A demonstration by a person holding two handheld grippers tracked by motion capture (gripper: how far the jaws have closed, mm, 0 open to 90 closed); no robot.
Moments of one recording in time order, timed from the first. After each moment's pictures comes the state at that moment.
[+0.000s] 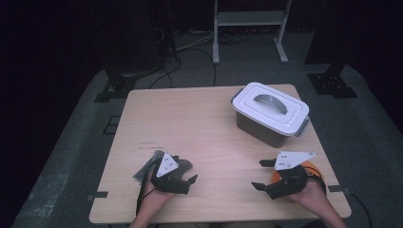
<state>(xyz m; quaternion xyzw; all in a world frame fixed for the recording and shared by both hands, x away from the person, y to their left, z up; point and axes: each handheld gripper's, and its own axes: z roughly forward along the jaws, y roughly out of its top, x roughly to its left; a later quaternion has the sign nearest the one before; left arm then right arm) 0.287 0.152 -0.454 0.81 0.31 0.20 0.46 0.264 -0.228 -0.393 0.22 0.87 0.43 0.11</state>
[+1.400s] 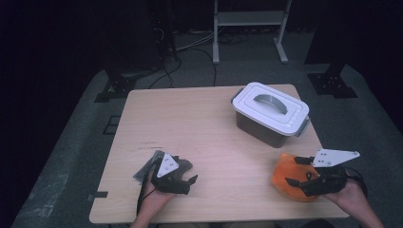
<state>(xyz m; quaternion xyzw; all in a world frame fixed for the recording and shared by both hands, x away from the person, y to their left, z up) 0.286 0.151 -0.454 0.81 0.31 0.20 0.46 0.255 -0.313 -0.382 0.27 0.86 0.41 0.15</state>
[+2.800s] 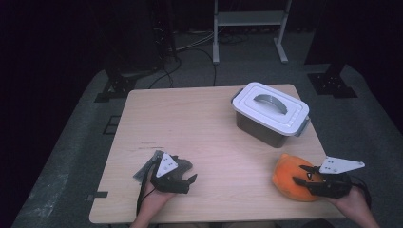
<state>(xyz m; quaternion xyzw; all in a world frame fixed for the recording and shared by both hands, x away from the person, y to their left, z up) 0.287 0.153 -0.454 0.80 0.32 0.20 0.46 0.256 -0.346 -0.430 0.31 0.84 0.40 0.17</state>
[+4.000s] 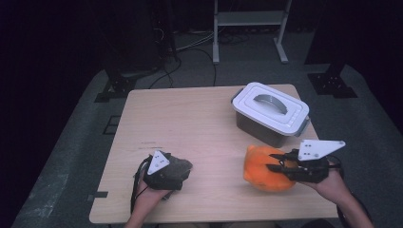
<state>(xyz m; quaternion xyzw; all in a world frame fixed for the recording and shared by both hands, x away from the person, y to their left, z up) 0.290 0.173 -0.447 0.79 0.33 0.21 0.47 0.270 -0.264 -0.351 0.16 0.85 0.48 0.13</state>
